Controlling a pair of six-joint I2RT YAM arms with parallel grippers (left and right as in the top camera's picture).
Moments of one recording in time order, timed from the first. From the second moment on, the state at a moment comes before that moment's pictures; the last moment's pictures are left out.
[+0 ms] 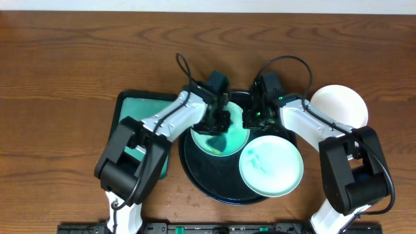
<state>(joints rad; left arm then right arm) -0.59 2.00 1.31 -0.74 0.35 -0.42 0.35 1.85 1.05 -0.49 -0.25 0.36</state>
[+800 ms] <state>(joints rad) -0.43 2.03 1.27 -0.54 0.58 -0.60 0.35 1.85 1.06 -0.51 -0.24 0.36</state>
